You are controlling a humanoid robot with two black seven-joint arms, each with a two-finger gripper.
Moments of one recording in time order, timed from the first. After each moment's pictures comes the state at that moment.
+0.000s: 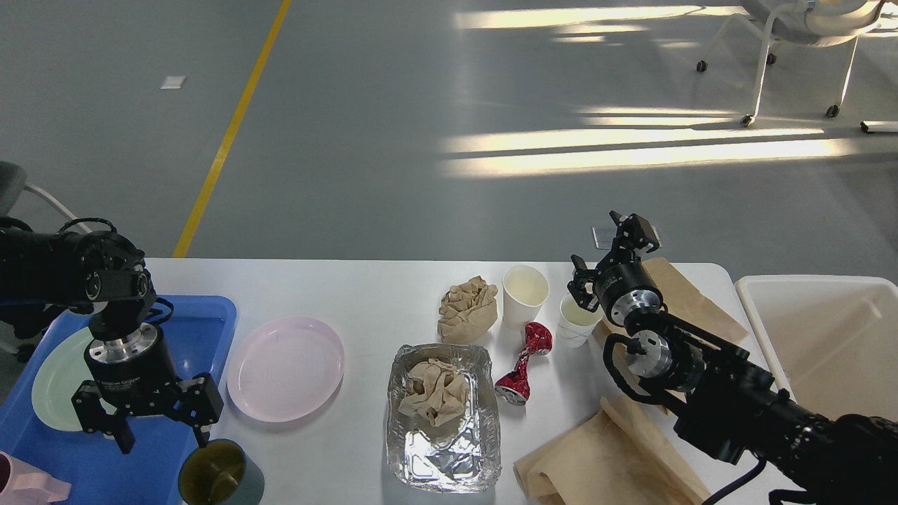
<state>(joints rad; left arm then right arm) -1.53 0.34 1.33 -0.98 0.18 -0.96 -0.05 0.69 -0.13 0.46 0.65 0.15 -0.06 0.43</state>
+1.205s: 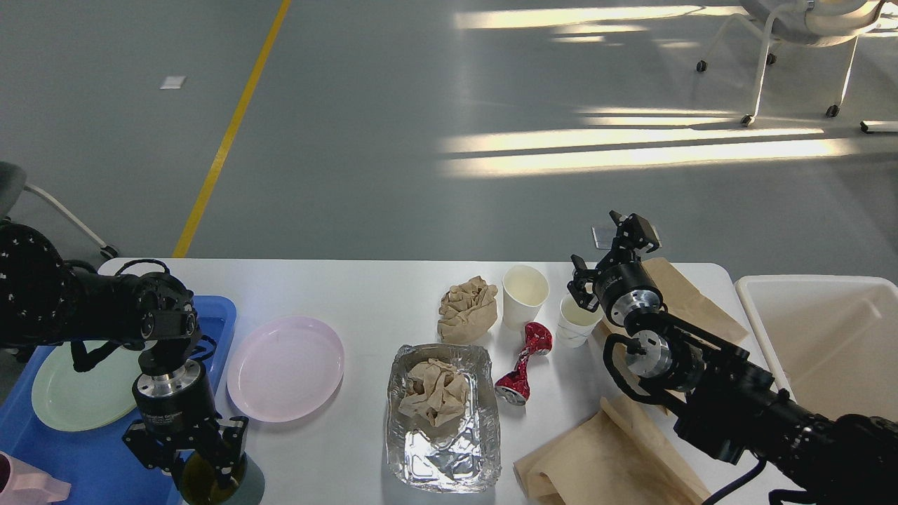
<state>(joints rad) -1.40 0.24 1.28 -0.91 0.18 -0.96 -0.05 0.69 -0.13 0.46 0.65 0.15 -0.06 0.43</state>
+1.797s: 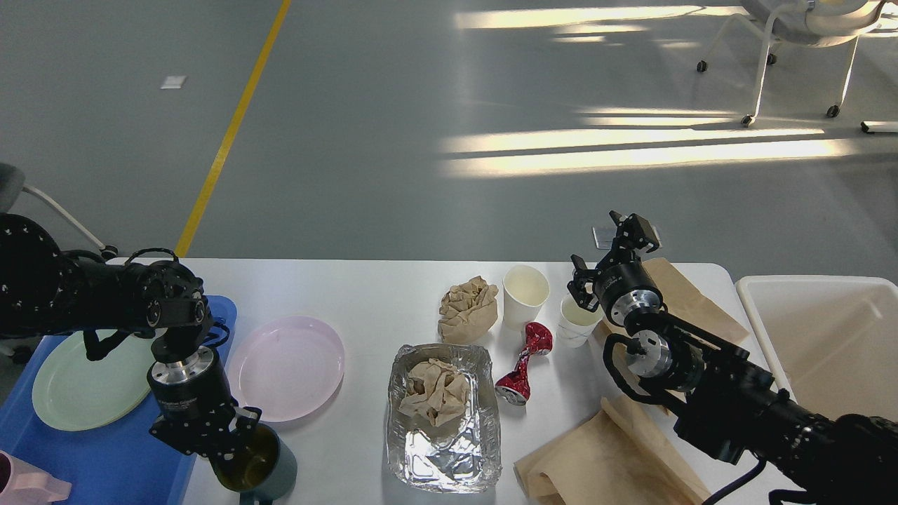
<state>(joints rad) -1.44 0.23 1.23 -0.91 0.17 -0.96 -0.05 0.69 -0.13 0.46 0.65 0.15 -0.06 0.43</state>
